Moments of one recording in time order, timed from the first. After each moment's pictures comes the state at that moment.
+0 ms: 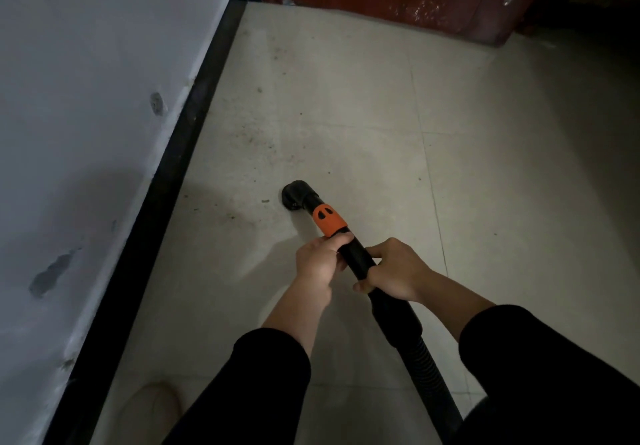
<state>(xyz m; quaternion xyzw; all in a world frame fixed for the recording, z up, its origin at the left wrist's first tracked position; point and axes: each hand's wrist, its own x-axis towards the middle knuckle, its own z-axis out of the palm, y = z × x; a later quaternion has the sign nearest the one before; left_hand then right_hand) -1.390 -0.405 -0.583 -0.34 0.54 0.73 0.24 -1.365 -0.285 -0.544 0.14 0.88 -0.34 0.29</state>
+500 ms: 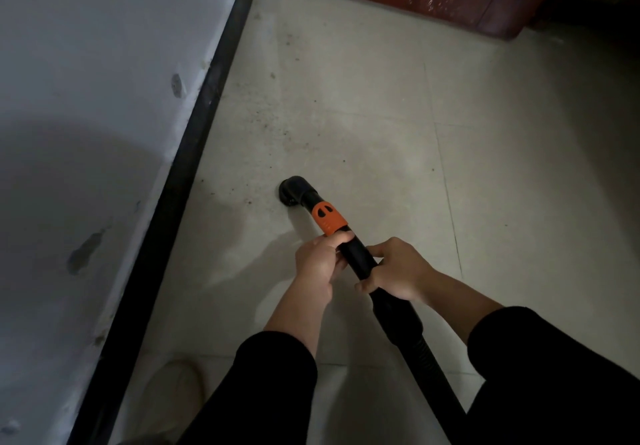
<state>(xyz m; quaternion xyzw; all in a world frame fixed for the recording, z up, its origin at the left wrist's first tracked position) -1.374 -0.449 -0.575 -0.37 0.49 0.74 0.27 -1.350 -0.325 -0.541 0.14 0.89 -0.33 0.30</state>
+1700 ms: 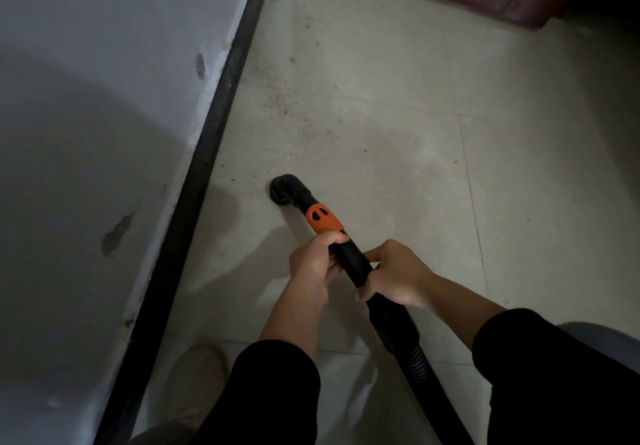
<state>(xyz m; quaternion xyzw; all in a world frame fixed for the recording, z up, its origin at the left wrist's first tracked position) -1.367 -0.502 -0.578 -0.42 0.46 0.73 0.27 -1.347 -0.375 -0.547 0.14 0.87 -0.32 0.34</state>
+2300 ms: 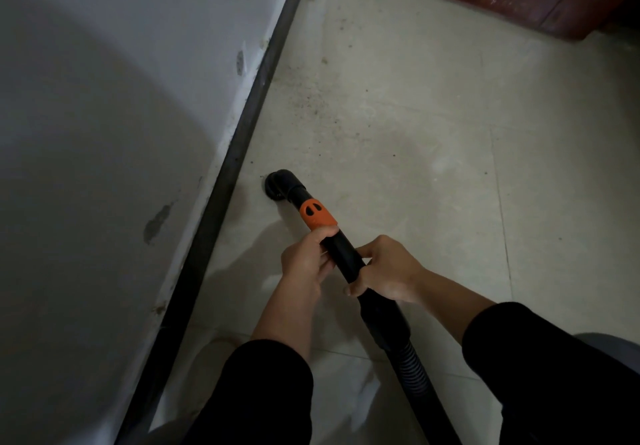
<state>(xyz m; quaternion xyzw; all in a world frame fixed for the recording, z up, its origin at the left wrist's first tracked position) -1.374 -0.551 -0.579 -0.44 0.43 0.76 0.22 -1.367 -0.423 -0.554 0.11 0.87 -0.32 0.35</state>
